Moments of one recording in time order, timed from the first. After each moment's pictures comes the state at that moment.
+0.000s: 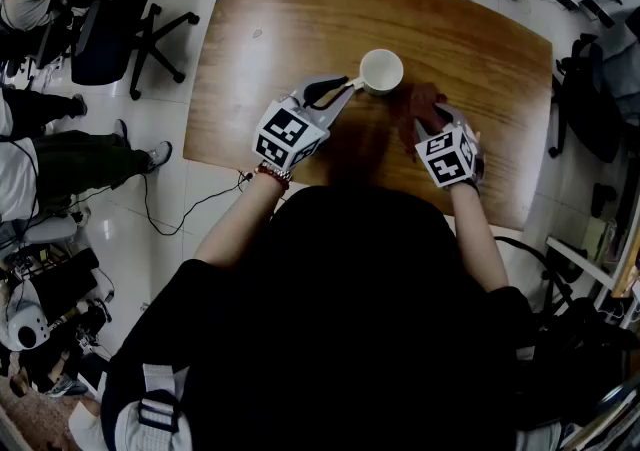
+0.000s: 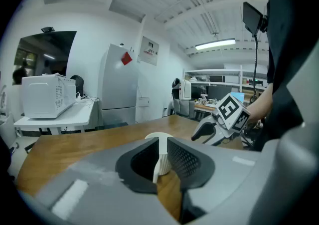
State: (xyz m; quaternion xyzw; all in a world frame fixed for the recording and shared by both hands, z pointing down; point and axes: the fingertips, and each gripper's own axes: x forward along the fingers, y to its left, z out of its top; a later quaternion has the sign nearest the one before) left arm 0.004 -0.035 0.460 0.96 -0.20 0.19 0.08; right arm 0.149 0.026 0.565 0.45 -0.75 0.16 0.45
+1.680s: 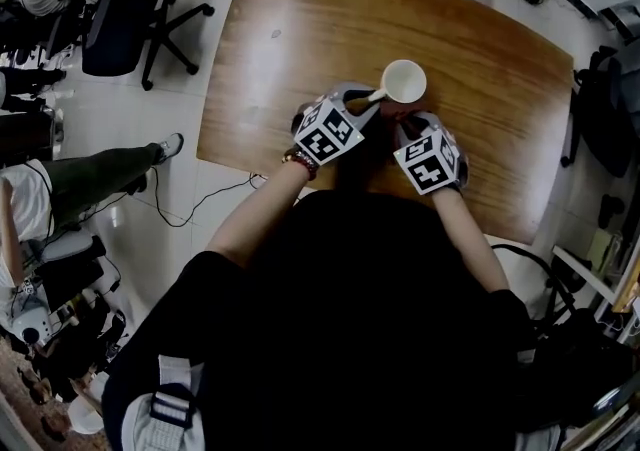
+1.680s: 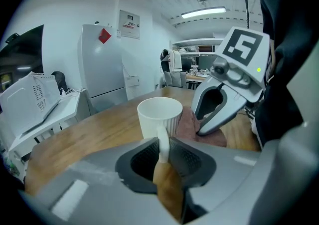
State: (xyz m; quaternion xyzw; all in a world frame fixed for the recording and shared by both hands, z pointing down) left arm 0.025 -0.044 0.550 0.93 -0.13 0.33 0.03; right arm 0.060 0.003 0.565 0.40 -0.78 0.20 0.43
